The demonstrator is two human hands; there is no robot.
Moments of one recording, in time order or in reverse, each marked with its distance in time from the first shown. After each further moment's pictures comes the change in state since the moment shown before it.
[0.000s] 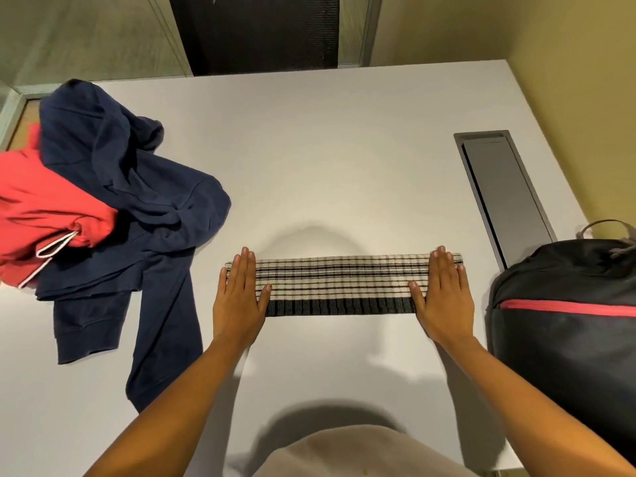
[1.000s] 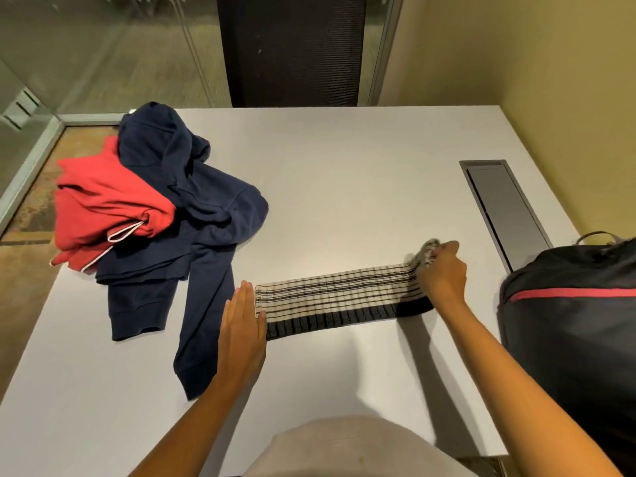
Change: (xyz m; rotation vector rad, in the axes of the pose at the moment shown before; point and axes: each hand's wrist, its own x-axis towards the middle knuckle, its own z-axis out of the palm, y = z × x) left_hand -0.087 -0.037 -0.028 -0.408 0.141 -0.134; right_hand -0.002 -0.121 -0.118 0.537 0.019 0.496
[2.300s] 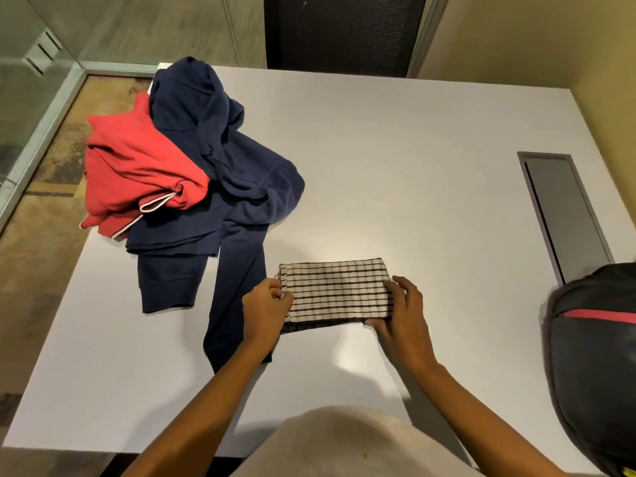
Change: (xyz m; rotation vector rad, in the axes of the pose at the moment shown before) left_hand 0.031 0.010 -0.031 -0.376 -0.050 -0.481; right_hand -0.082 0.039 0.113 -0.051 -0.173 -0.676
